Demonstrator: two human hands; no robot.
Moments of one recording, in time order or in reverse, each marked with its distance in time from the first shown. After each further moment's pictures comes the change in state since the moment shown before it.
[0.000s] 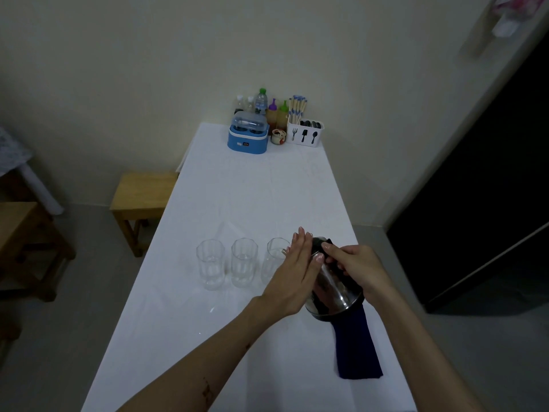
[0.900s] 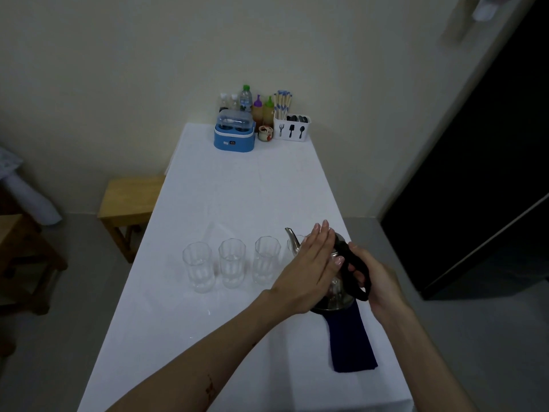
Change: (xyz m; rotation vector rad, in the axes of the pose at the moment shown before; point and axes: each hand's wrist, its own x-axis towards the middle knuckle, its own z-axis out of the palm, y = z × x) left_hand 0.017 0.030 0.020 0.207 -0.064 0.254; right_hand -0.019 0.038 -0.031 0.525 0.121 0.145
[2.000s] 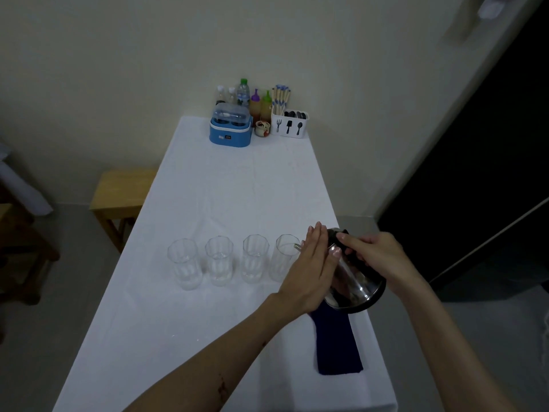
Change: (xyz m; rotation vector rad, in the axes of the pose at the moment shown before) left_hand 0.025 0.017 0.031 -0.263 0.061 -0.206; right_hand 0.040 -0.049 -0.025 -0.605 -0.078 -0.189
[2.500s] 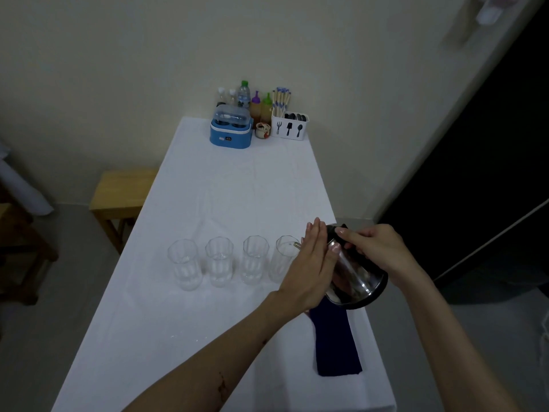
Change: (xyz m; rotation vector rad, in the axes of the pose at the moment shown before) left_hand 0.000 0.010 -0.006 -0.043 0.042 0.003; right_hand 0.000 -0.019 -0.004 -0.055 -0.003 -0.036
